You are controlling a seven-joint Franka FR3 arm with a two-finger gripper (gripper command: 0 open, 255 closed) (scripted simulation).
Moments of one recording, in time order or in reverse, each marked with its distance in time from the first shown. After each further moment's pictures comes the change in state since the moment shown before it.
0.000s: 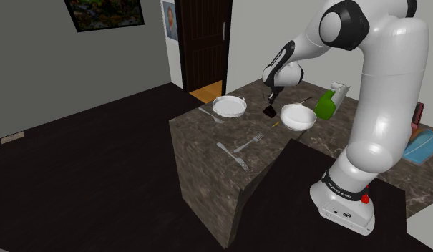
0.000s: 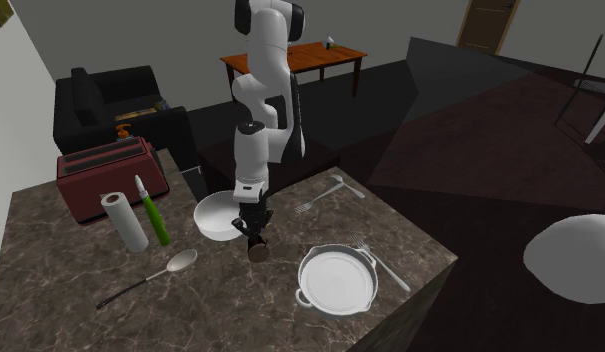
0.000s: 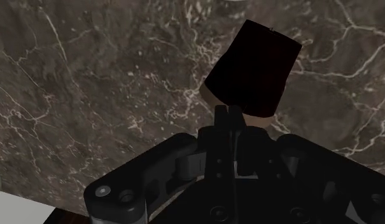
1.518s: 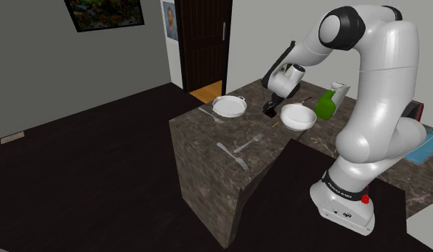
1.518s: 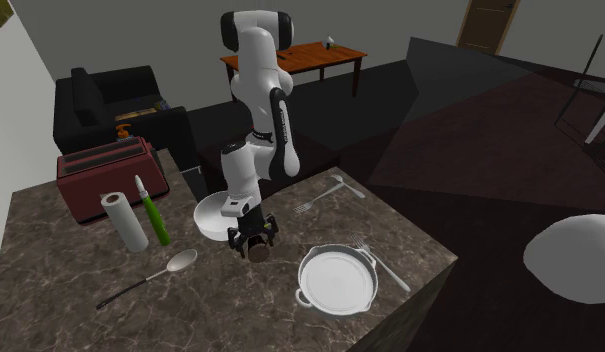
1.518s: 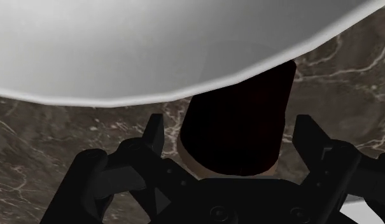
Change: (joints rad) arm -0.397 0.110 0.424 0.023 0.551 0.168 -0.313
